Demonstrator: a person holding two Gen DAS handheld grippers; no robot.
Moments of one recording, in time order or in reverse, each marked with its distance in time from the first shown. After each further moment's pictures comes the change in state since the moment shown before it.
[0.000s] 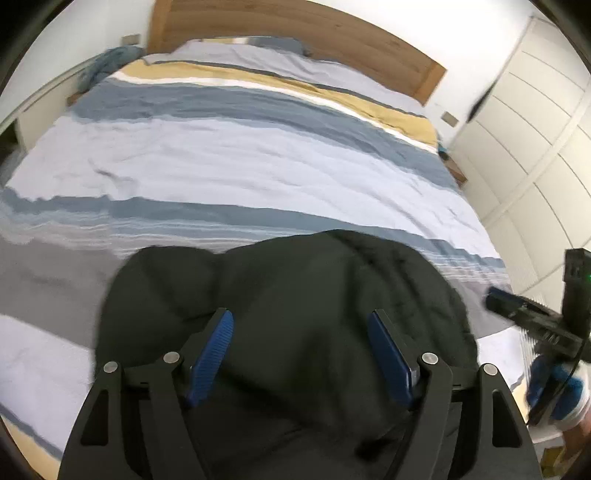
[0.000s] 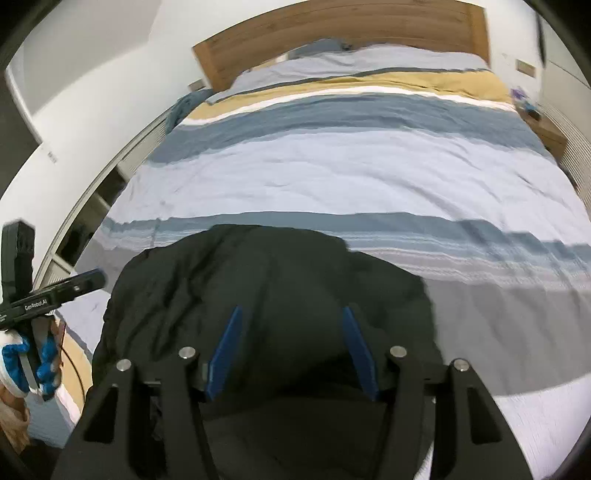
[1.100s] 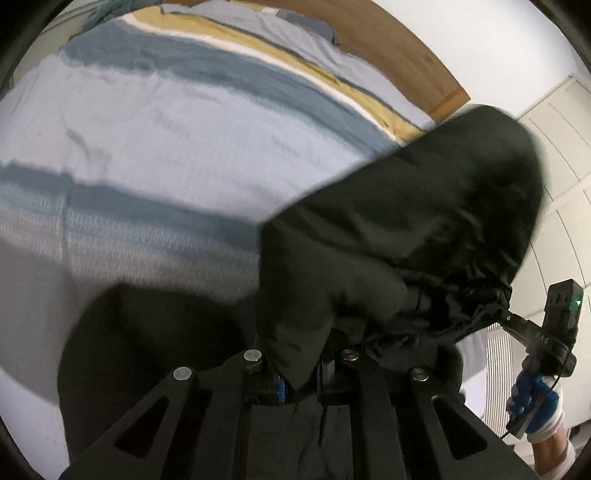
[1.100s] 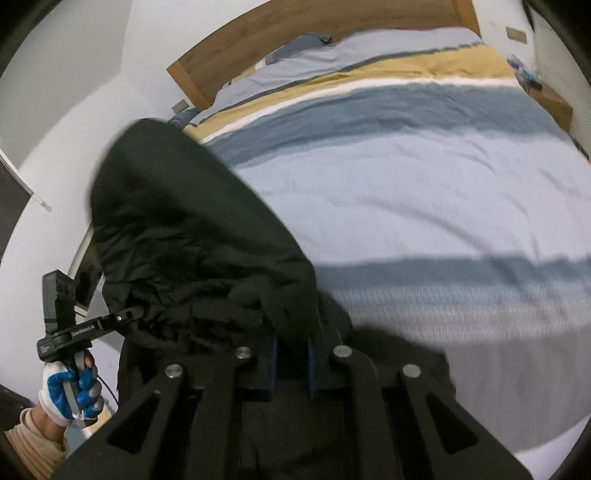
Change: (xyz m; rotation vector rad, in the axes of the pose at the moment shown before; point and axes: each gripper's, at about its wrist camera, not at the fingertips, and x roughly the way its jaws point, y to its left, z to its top) left arm 0.058 0.088 0.046 -0.190 0.071 -0.143; right arm 0.046 -0.061 0.052 0.206 -0.006 0.082
